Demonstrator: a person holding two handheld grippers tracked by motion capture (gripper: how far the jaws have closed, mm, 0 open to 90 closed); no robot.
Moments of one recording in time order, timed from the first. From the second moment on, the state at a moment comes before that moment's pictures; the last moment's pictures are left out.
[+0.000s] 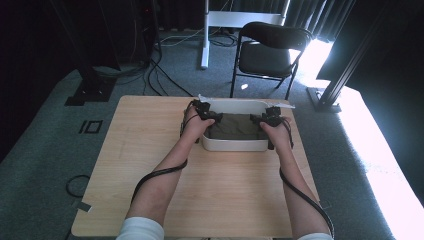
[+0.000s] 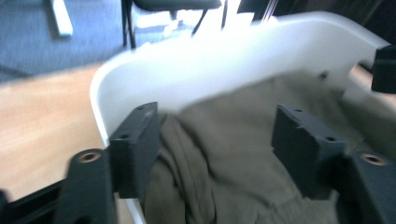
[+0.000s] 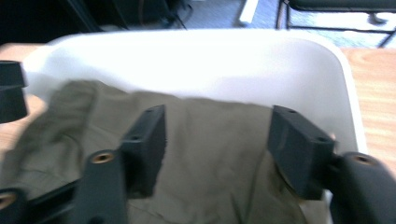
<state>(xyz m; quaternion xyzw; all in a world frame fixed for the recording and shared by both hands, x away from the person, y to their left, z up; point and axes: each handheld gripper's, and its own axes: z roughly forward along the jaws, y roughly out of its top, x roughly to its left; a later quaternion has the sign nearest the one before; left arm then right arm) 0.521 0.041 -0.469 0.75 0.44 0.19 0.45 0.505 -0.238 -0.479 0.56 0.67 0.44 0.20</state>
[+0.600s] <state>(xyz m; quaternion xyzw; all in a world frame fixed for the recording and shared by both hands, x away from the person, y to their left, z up) 0.476 0.053 -0.462 0.77 0.42 0.18 0.44 0.471 -0.236 -0.467 0.53 0.71 0.43 0.19</state>
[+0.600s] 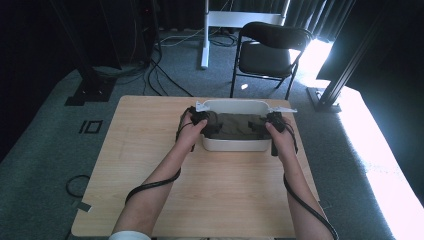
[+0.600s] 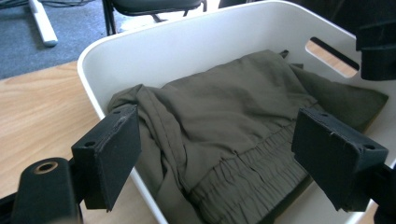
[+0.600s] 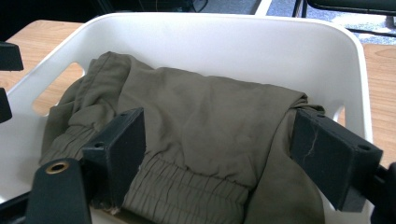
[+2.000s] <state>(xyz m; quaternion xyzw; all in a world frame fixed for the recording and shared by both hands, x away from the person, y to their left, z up) 0.391 0.082 -0.488 0.80 0.39 0.18 0.42 0.365 -0.264 -0.495 0.49 0.72 0.43 0.25</state>
